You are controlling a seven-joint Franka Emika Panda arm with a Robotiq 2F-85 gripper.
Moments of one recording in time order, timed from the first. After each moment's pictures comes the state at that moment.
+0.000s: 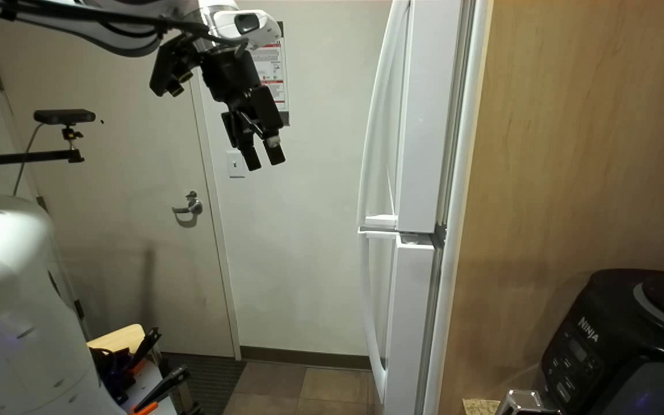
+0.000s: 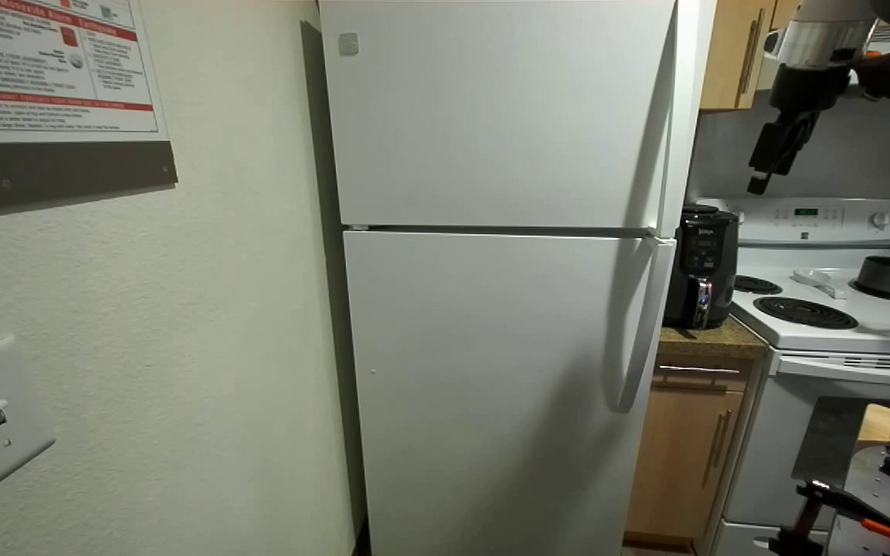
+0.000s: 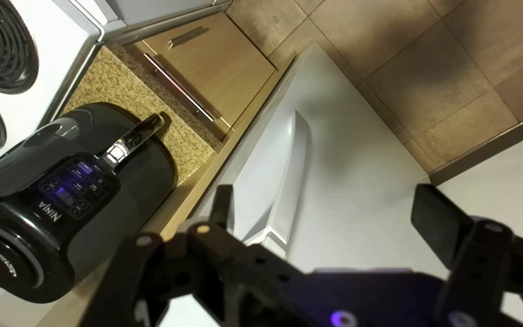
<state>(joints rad) -0.11 -0.87 0.03 -2.56 -0.24 1.87 0.03</state>
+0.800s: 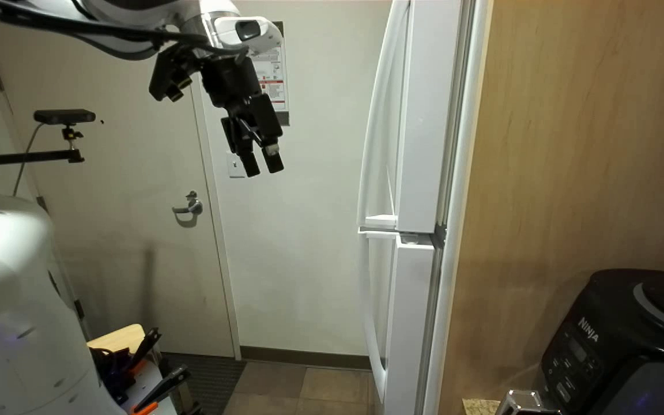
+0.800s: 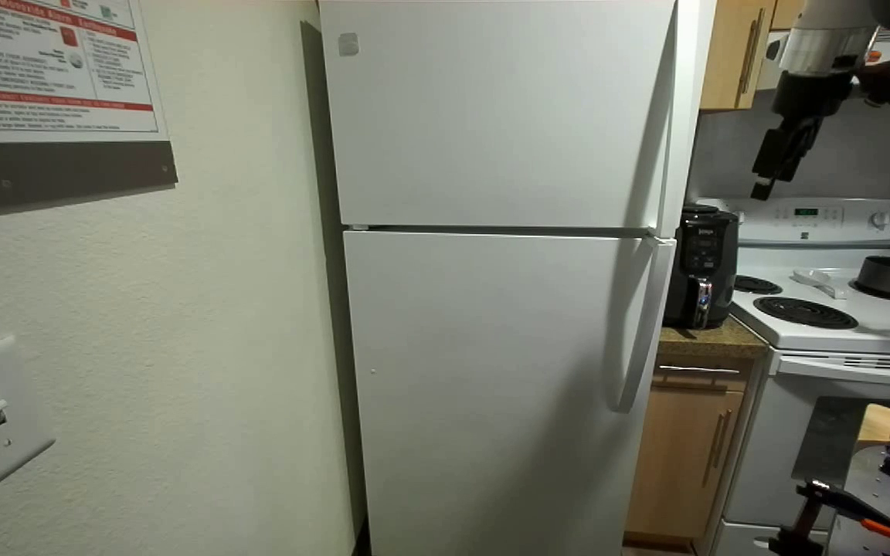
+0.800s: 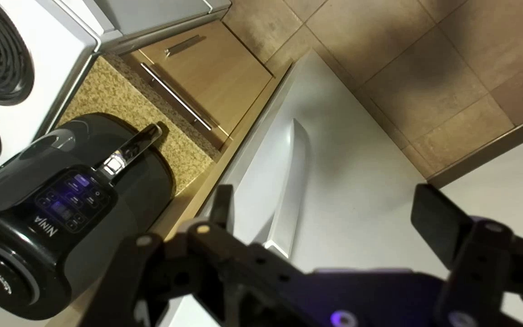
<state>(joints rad) -0.11 -0.88 0.01 -2.58 -0.24 1.87 0.03</state>
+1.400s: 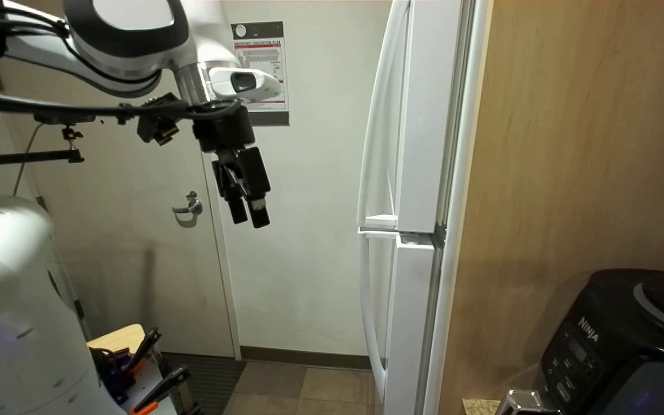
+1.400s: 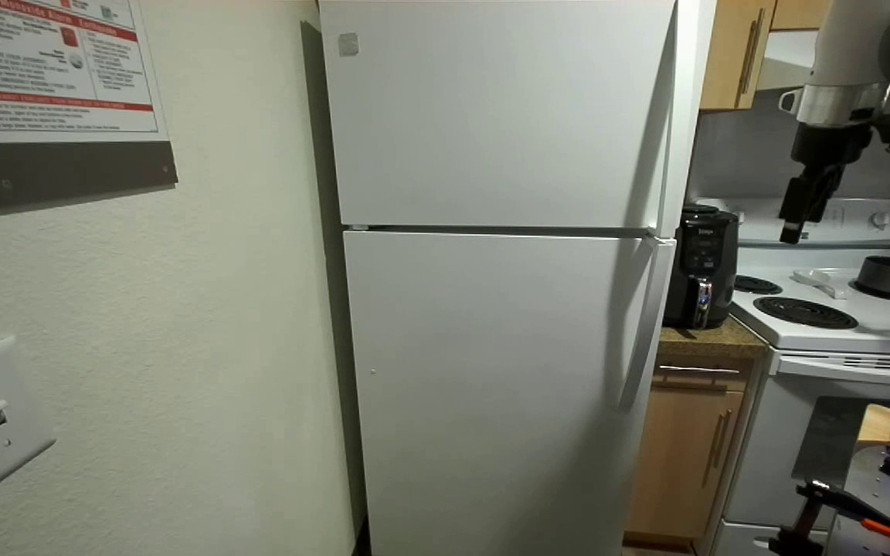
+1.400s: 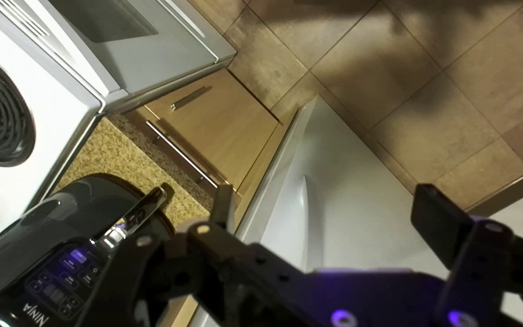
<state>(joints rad) -0.12 -0.95 -0.08 -2.75 -0.31 1.87 0.03</state>
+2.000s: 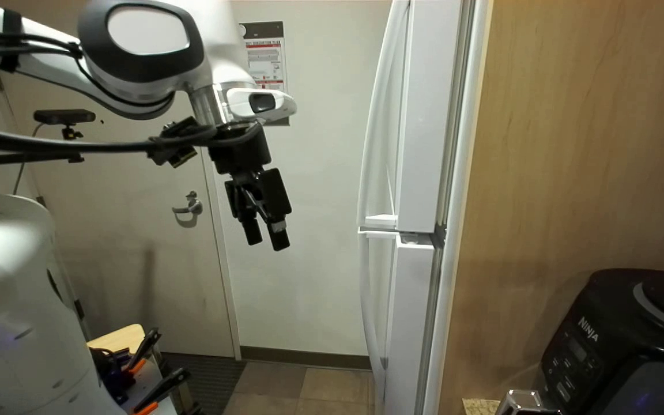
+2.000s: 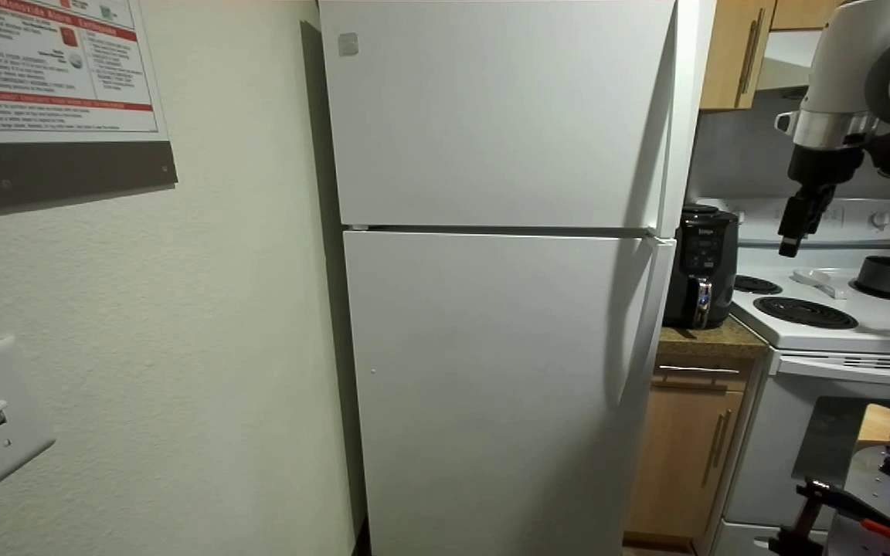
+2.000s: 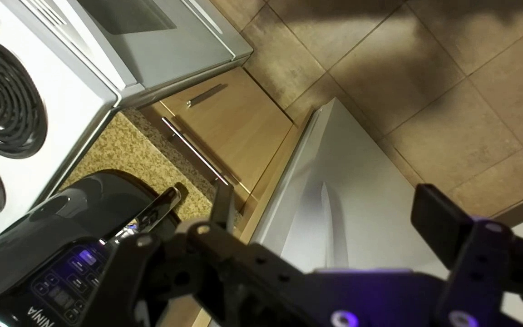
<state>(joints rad) -0.14 -0.89 -0.16 -2.79 -0.41 1.98 -0.02</state>
